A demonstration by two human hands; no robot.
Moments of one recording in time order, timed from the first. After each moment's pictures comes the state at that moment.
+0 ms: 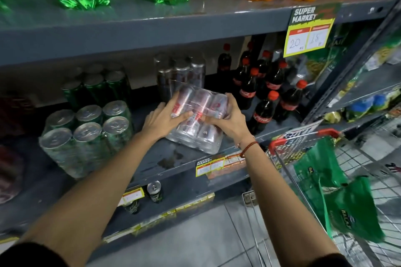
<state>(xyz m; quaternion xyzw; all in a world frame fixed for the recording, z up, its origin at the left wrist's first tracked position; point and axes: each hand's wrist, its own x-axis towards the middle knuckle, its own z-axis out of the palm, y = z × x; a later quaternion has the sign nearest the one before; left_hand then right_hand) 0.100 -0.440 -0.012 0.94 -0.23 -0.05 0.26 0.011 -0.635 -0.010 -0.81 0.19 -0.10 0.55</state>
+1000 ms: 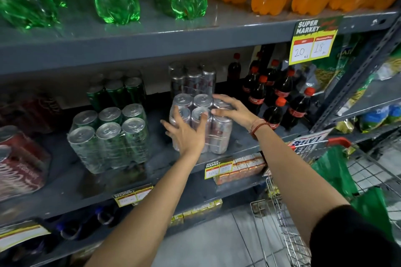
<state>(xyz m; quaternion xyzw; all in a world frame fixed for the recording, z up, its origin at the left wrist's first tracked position) 0.019 -0.489 -0.008 0.81 0.06 0.02 0.58 0.040 -0.649 0.019 -0.86 0.00 0.00 0.51</state>
